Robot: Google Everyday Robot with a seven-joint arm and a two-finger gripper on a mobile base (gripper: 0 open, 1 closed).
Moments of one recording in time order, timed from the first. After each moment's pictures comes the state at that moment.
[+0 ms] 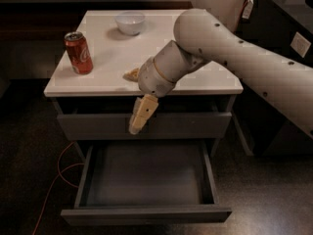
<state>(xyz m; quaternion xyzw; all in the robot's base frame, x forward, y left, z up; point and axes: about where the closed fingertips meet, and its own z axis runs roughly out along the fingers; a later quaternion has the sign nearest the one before) 0.556 0.057 0.827 -0.72 0.60 0.22 0.29</state>
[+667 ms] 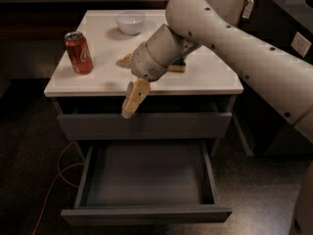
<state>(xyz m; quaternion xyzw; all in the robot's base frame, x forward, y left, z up) 0.589 0.076 0.852 -0.72 0.58 0.23 0.30</state>
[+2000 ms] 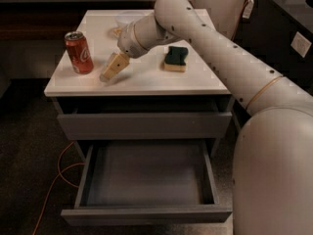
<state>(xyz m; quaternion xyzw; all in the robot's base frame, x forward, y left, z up) 0.722 0.129 0.878 -0.63 0.60 0.22 0.43</state>
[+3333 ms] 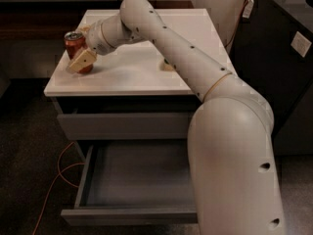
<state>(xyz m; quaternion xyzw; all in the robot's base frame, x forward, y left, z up) 0.752 0.230 0.883 -0.64 0.56 0.25 0.47</state>
